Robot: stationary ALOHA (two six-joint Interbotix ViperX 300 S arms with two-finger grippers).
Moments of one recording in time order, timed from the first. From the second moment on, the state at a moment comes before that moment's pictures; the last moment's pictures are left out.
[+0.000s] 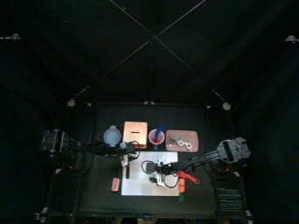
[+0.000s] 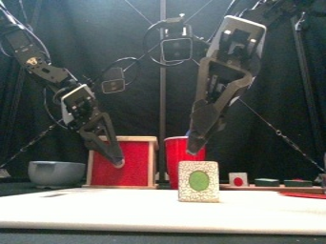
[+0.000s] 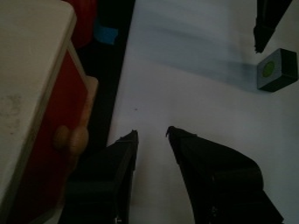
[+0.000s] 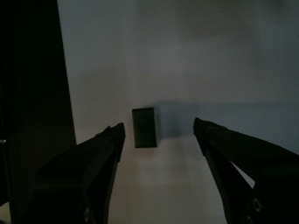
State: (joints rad) left arm 0.07 -0.05 0.92 -0.14 -0.16 0.00; right arm 0.22 0.16 0.47 -0.03 0.34 0.37
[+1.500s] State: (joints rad) left arm 0.07 -0.05 0.91 -0.14 -0.14 0.00; right arm -0.38 -0.38 0.88 -0.20 0.65 0.37
